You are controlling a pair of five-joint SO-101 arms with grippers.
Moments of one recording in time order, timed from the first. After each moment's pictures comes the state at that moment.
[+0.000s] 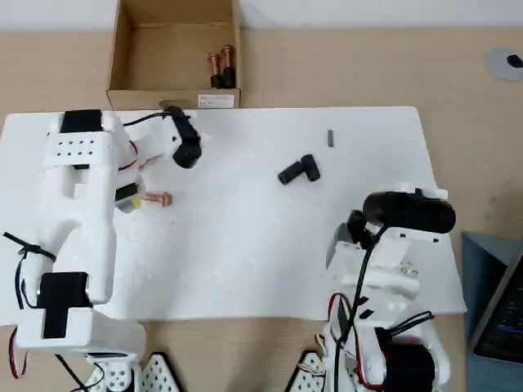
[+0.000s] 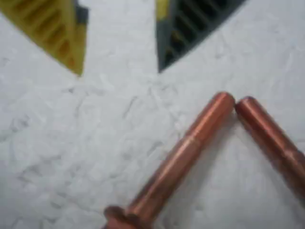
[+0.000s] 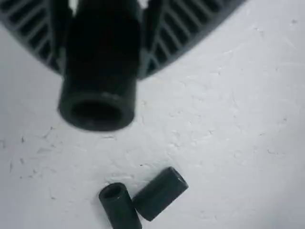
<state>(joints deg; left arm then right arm) -5.9 0.1 8.0 85.7 -80.0 -3.6 -98.2 60.3 84.4 -24.5</state>
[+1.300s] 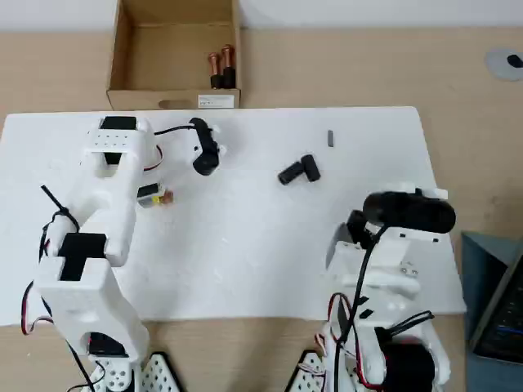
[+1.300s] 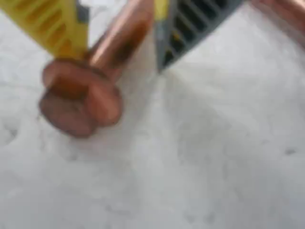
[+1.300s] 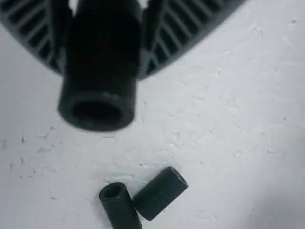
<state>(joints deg) -1.9 17.5 7.4 70.6 -82.5 -3.6 -98.2 60.3 84.4 -24.5</state>
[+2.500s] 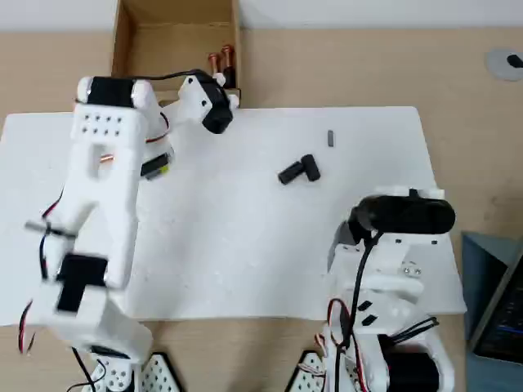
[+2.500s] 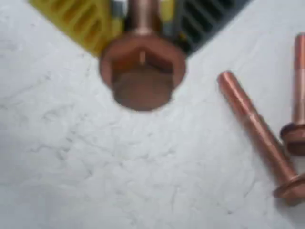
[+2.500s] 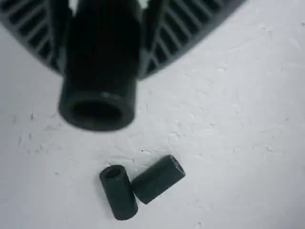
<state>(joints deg) 3.7 3.5 -15.0 99.6 -64.8 -3.6 -98.2 57.1 84.4 -17.7</state>
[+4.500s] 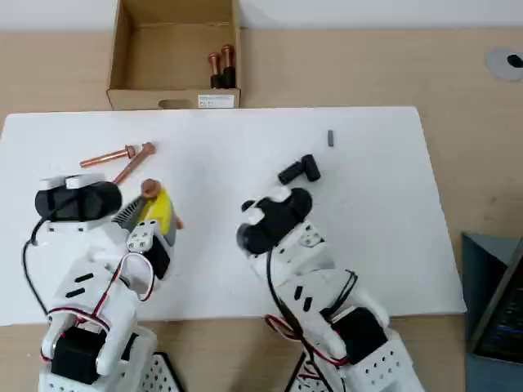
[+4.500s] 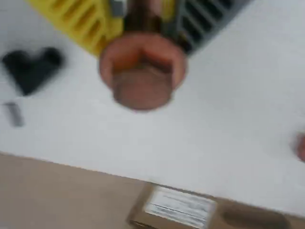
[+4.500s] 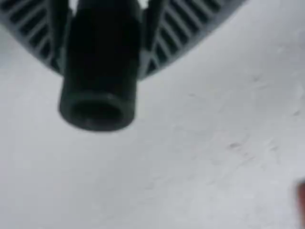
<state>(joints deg) 12.1 -103.8 72.3 55.5 15.3 -37.2 -98.2 84.7 49.5 -3.8</state>
